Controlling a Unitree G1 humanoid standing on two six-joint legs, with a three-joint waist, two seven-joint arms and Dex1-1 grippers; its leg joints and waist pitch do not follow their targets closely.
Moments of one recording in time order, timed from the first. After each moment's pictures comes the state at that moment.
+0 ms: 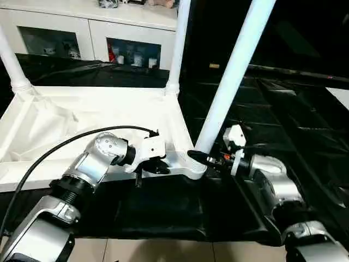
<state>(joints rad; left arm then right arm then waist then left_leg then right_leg) -0.64 0.43 -0.41 0.56 0.12 0.06 -1.20 -0.48 -0.22 0.07 0.75 0.24 -0.12 1.08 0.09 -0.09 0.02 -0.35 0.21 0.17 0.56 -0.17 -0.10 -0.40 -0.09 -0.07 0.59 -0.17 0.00</state>
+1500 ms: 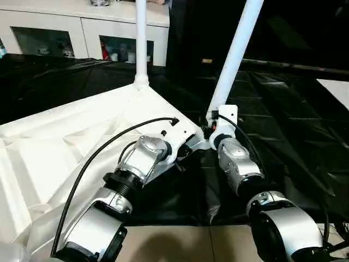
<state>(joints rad) -0.76 0.07 -0.30 0.72 0.15 0.46 -0.63 -0.79 0.00 -0.05 1.14 0.14 -0.15 0.06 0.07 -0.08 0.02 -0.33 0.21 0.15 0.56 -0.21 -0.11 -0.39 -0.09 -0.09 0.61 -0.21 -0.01</state>
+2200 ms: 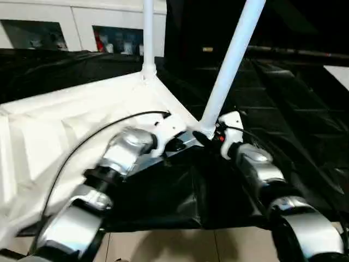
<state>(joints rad) -0.74 0.25 -0.33 0.64 0.13 0.26 -0.90 -0.70 -0.18 0.01 1.04 0.13 -0.14 0.71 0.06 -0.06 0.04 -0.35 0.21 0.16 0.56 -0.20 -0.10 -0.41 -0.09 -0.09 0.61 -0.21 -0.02</state>
